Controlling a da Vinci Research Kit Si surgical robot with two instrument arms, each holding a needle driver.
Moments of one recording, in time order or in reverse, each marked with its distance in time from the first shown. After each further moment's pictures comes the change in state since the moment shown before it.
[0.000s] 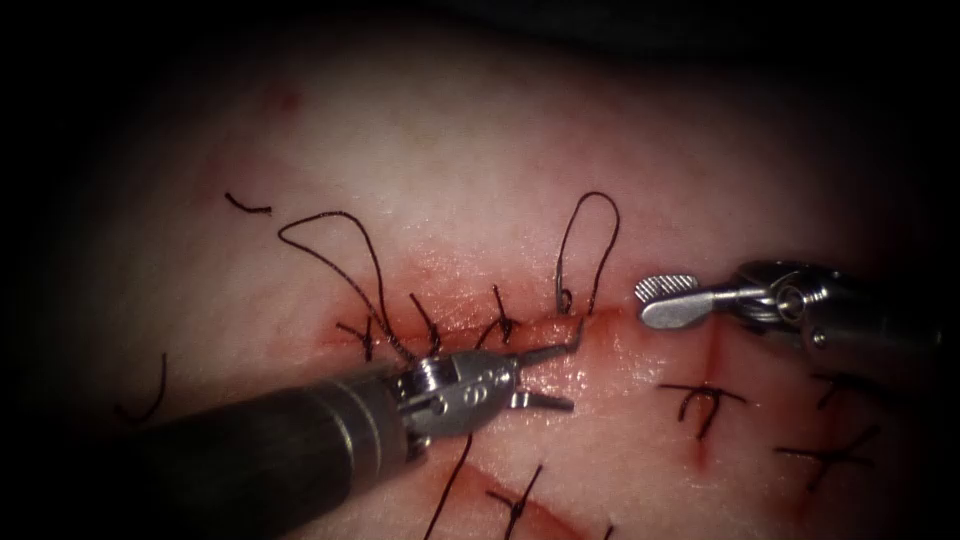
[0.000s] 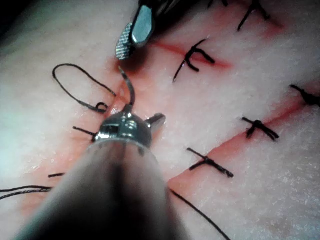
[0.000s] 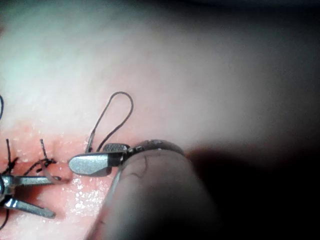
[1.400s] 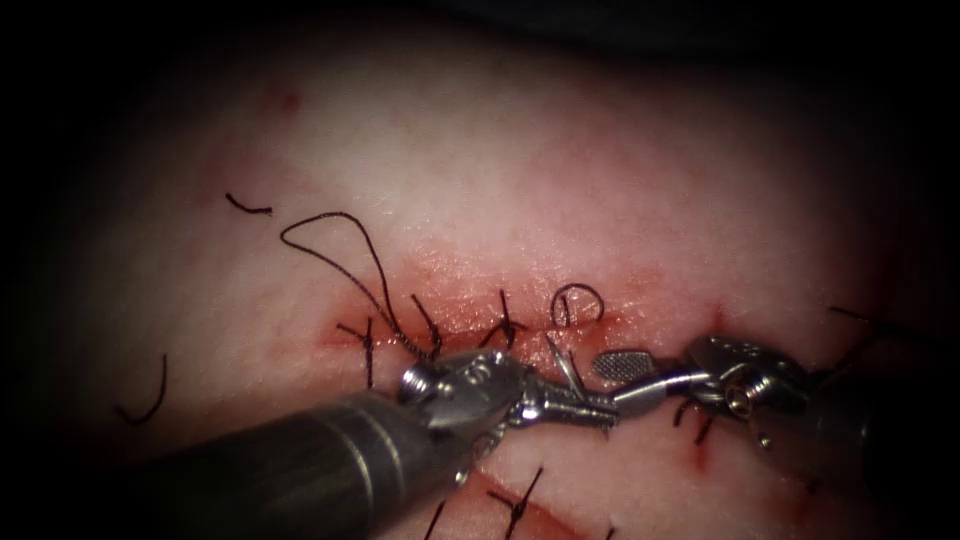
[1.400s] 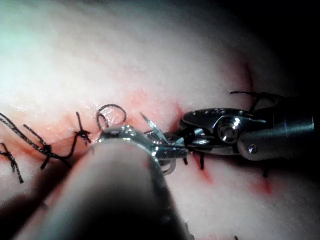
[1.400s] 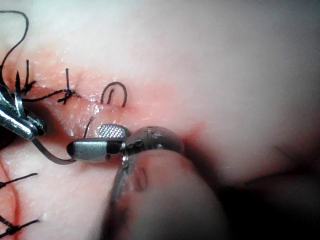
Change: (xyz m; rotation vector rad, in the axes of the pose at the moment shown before) right arm -0.006 0.002 0.003 -0.053 -0.065 -0.393; left arm 0.005 0.002 -0.004 -0.497 0.329 -0.851
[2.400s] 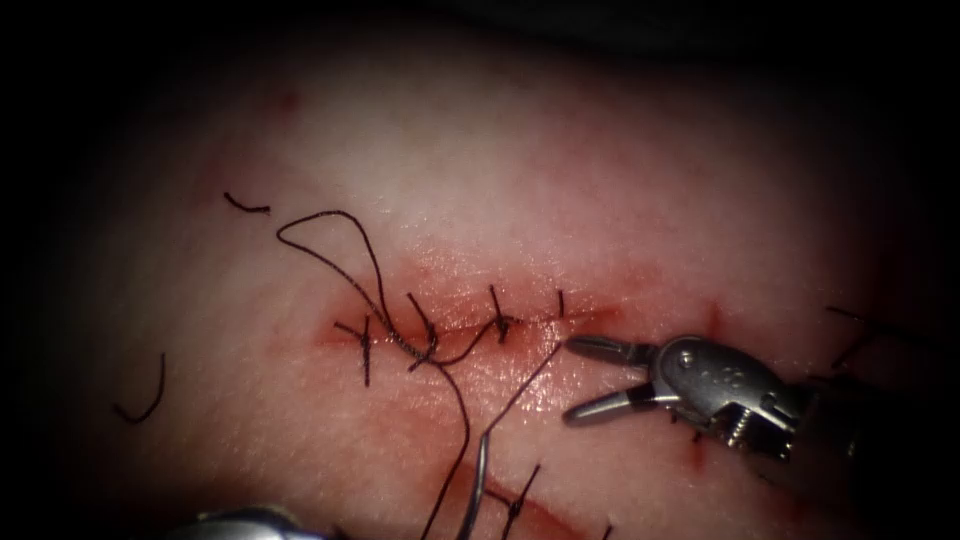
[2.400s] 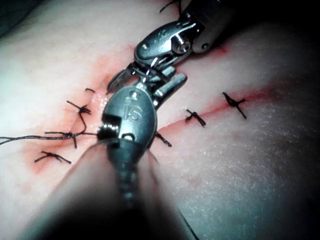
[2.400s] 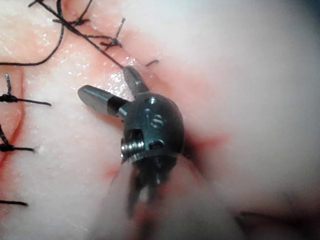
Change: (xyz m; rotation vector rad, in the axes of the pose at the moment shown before) right arm 0.003 -0.002 0.002 -0.170 0.043 -0.633; left arm 0.001 0.020 -0.012 0.043 0.003 0.983
